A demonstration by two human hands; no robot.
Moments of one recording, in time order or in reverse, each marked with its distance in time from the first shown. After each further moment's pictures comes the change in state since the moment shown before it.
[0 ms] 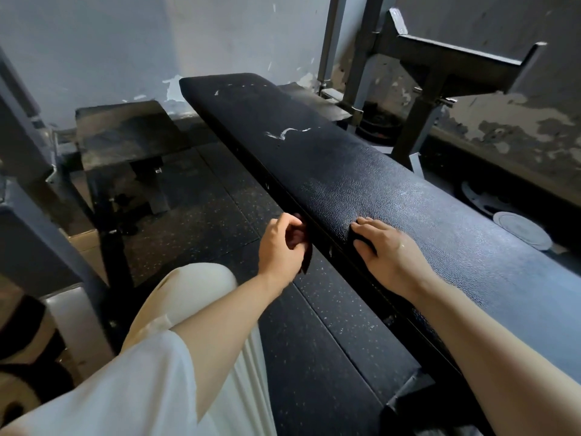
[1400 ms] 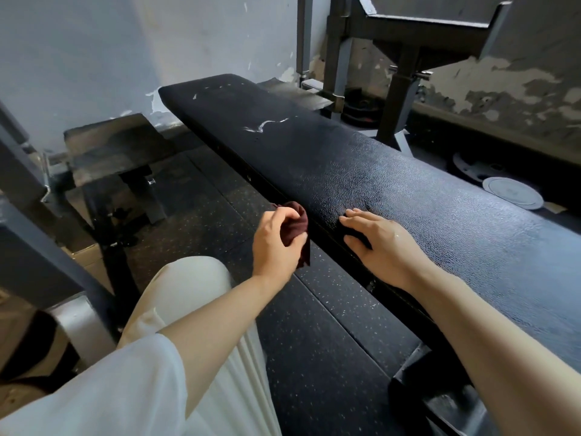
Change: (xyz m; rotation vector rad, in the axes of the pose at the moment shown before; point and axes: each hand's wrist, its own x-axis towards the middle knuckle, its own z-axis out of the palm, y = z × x) left_hand -0.033 0.019 0.006 0.058 0.058 0.187; right_hand -0.039 0.009 -0.002 0.093 0.030 -0.034
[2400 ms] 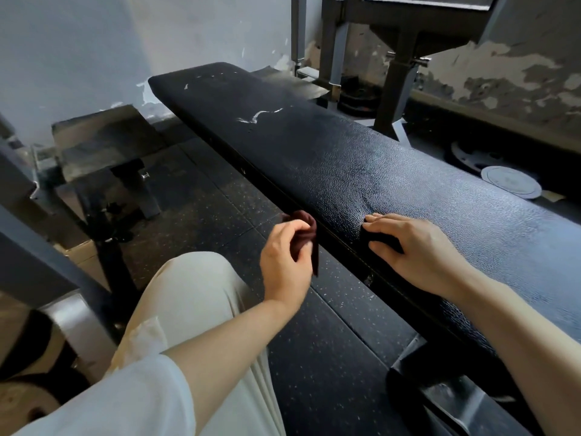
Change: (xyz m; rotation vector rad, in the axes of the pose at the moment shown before) left_hand -0.036 0.012 0.016 -0.026 0.066 -0.005; right_hand -0.029 0.022 -0.024 -0.031 -0.003 0.008
